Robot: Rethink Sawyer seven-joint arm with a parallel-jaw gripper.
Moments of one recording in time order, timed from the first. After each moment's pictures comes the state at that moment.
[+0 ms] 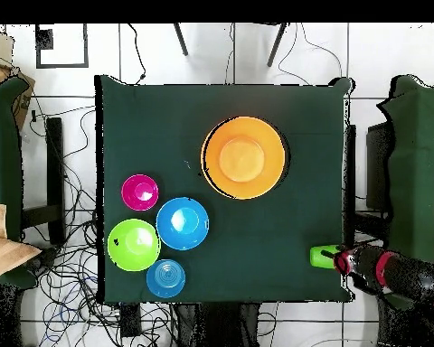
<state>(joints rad) -1.64 -0.43 0.91 1.80 -0.72 0.97 1.18</state>
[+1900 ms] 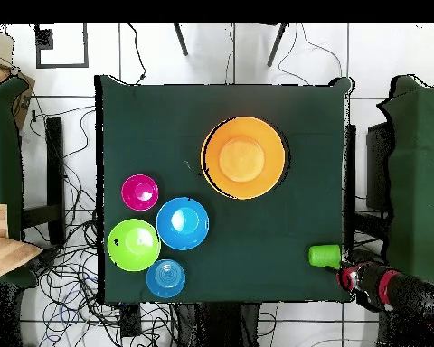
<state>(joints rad) -1.73 -0.40 0.91 1.83 -0.78 0.97 1.18</state>
